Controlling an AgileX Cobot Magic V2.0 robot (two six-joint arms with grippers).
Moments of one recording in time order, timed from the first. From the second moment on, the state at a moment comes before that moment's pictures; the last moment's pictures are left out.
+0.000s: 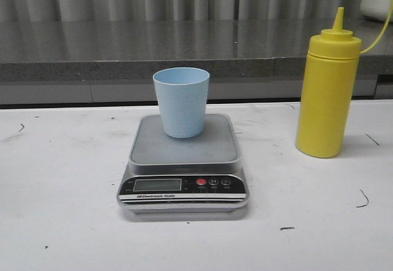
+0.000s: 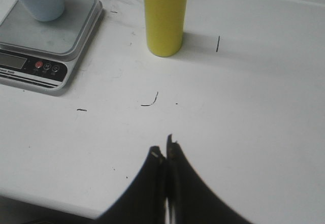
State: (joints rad) left arm -0.05 0.00 0.01 -0.06 0.09 -0.05; right arm 0.22 0.39 -0.71 0.03 1.03 0.01
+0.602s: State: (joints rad) left arm -0.05 0.00 0.01 -0.05 0.02 0.02; right arm 0.22 0.39 -0.71 0.03 1.03 0.01
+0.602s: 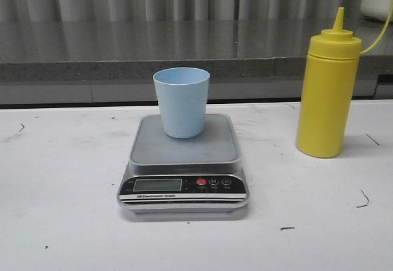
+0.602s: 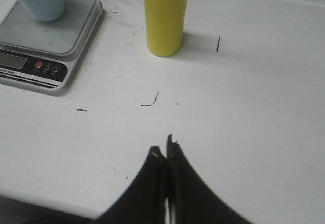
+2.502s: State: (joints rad) left arm -0.05 0.00 0.01 -0.08 -0.02 0.03; right arm 0.06 0.07 -0.16 0.01 0.33 0.01
